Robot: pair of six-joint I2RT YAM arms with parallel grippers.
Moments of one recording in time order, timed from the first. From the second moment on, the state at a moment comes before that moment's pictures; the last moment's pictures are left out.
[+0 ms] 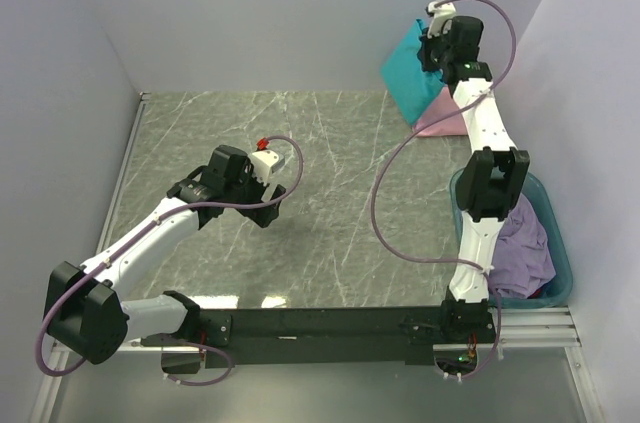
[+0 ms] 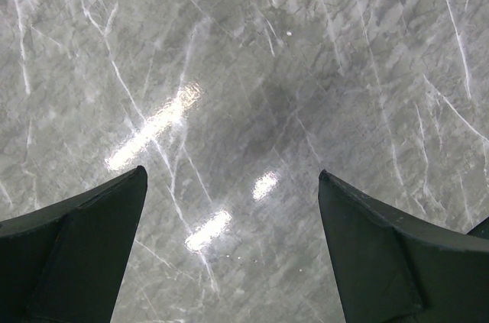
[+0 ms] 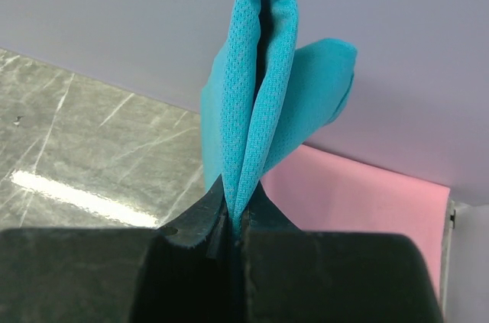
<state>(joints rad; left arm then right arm) -0.49 1.20 0.89 -0.50 0.18 0.14 0.01 2.17 2.17 -0.34 -0.24 -0.20</state>
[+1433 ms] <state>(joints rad) -0.49 1.17 0.89 -0.50 0.19 0.14 -0.02 2.17 2.19 -0.43 -0.32 -0.10</state>
